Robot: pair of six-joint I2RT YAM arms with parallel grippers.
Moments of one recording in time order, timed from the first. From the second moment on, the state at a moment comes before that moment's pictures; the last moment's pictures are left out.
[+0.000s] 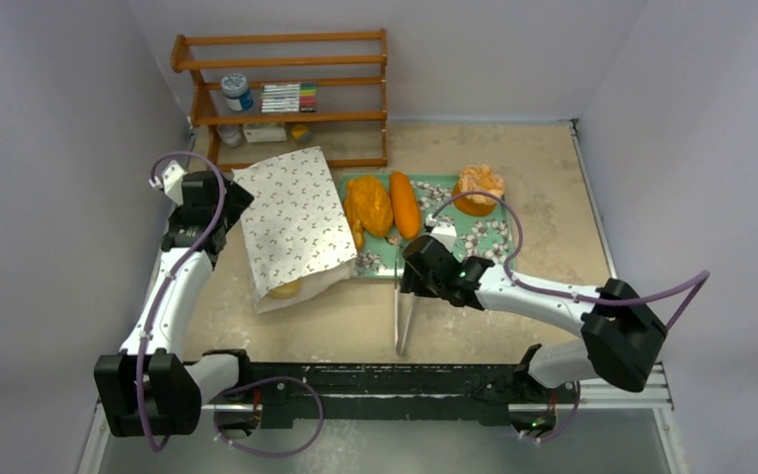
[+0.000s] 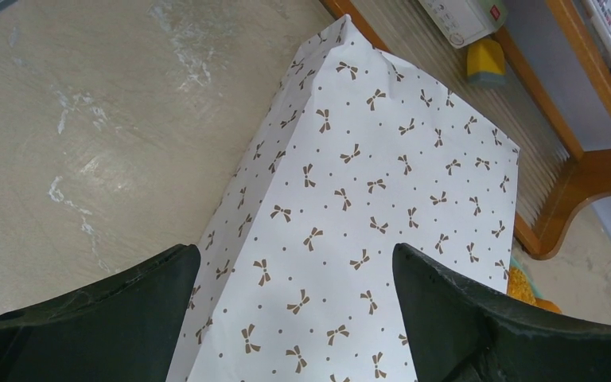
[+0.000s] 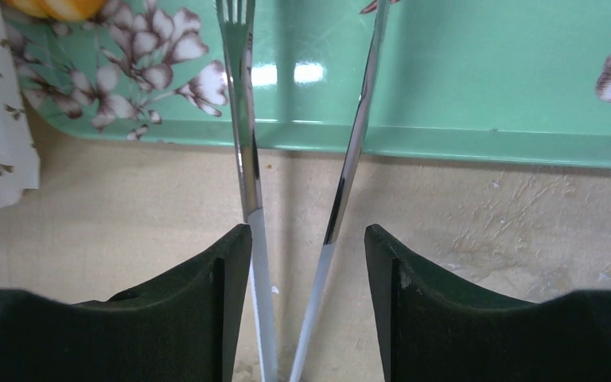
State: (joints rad) left arm 0.04 1.13 0.88 -0.38 -0.30 -0.77; right arm 0.91 1.38 0.78 -0.38 0.34 0.91
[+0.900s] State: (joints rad) left arm 0.03 1.09 0.90 -0.38 -0.18 -0.75; right arm 0.96 1.40 0.76 -0.38 0.35 0.93
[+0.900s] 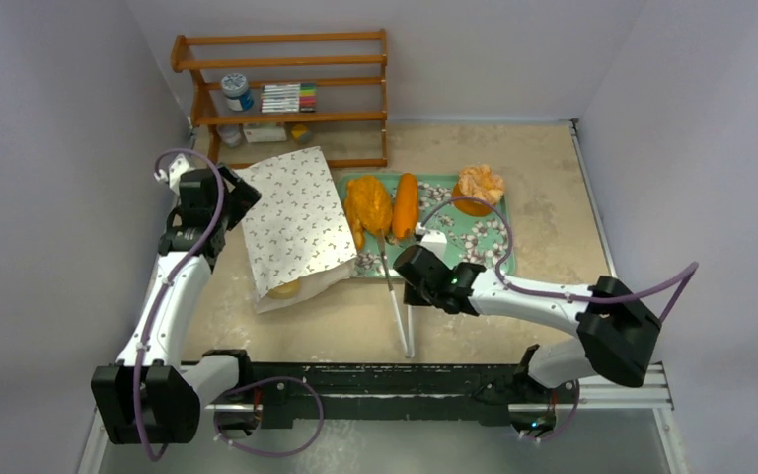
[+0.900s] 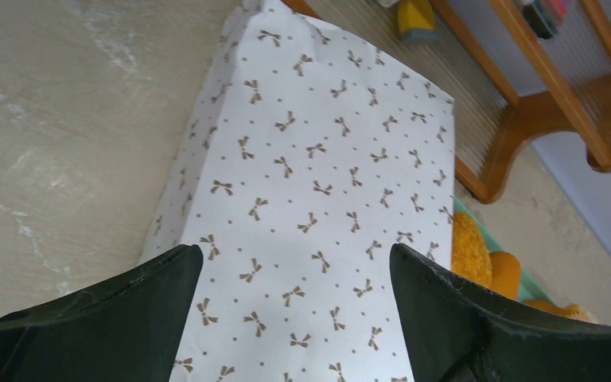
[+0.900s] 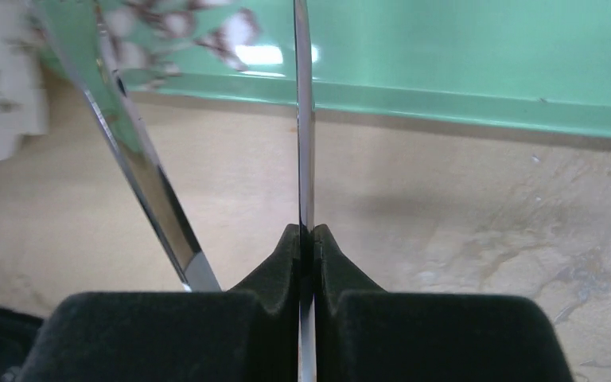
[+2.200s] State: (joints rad) left arm -0.26 1.24 1.18 -0.54 0.00 -0.66; right arm 1.14 1.83 1.60 -0.61 0.63 0.57
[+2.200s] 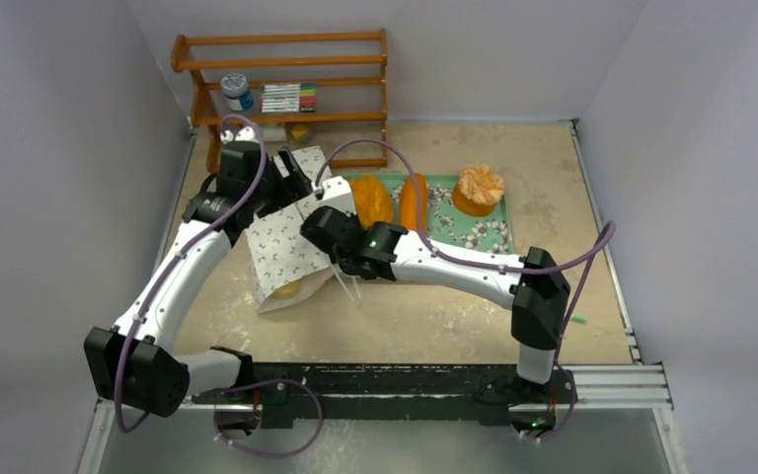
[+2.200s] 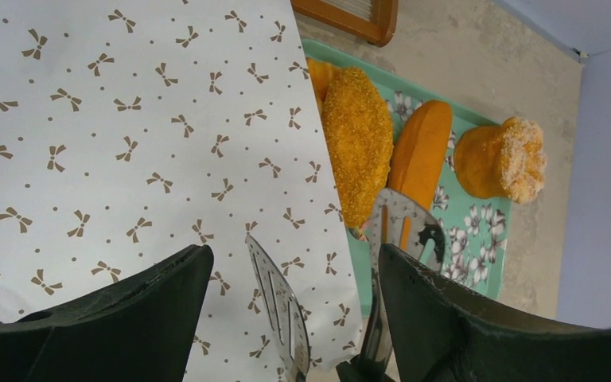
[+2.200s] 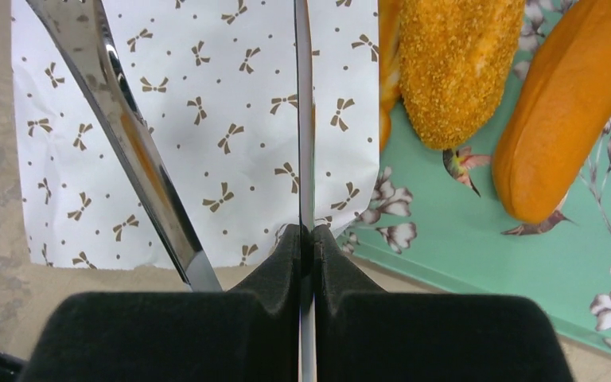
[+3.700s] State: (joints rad) left arm -0.19 1.18 1.13 -0.53 -0.05 -0.74; right arm 0.99 1.62 1.42 -0.40 0.54 0.51
